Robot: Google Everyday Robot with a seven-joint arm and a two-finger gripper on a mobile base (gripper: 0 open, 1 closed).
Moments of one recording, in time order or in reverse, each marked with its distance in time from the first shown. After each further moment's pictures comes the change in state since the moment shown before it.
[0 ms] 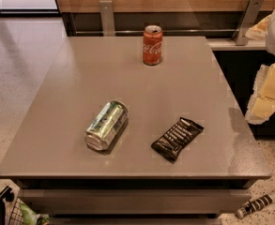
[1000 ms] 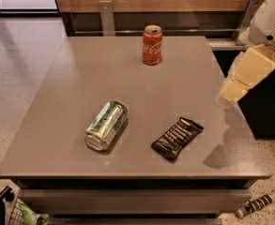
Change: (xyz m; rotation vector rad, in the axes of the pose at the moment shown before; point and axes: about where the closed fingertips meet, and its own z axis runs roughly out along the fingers) arm -0.030 -0.007 0.010 -0.084 -0.099 0.263
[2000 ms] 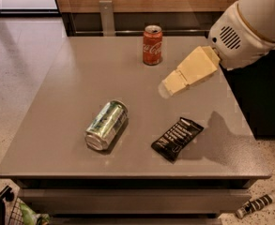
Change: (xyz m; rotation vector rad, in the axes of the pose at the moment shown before) arm -0.046 0.033 0.036 -0.053 -0.068 0.478
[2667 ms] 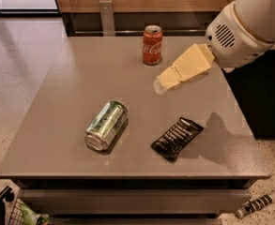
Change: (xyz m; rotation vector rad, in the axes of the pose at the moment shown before) arm -0.003 0.002 0.001 0.002 -0.010 0.084
